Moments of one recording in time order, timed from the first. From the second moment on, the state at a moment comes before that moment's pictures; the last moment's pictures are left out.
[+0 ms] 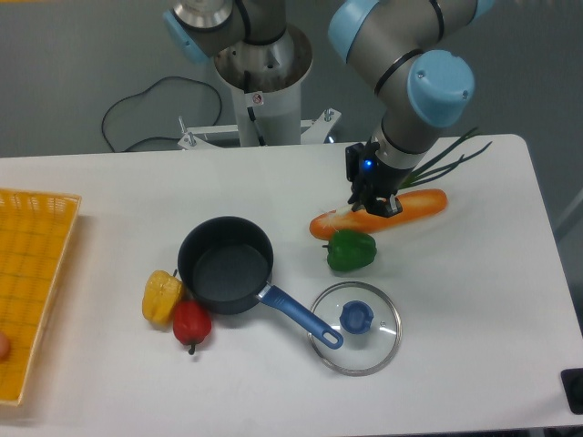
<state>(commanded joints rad) 2.70 -1.80 -1.58 -1.49 1.40 1.72</state>
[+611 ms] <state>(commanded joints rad) 2.70 -1.80 -1.56 -1.50 1.38 1.66</state>
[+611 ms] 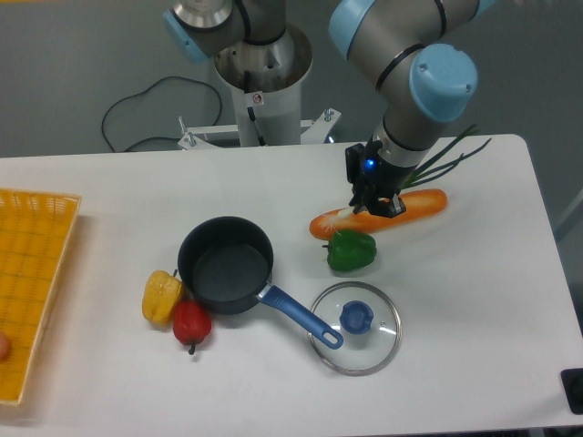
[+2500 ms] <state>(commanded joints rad) 2.40 -1.82 -1.56 -1.20 0.99 0.78</state>
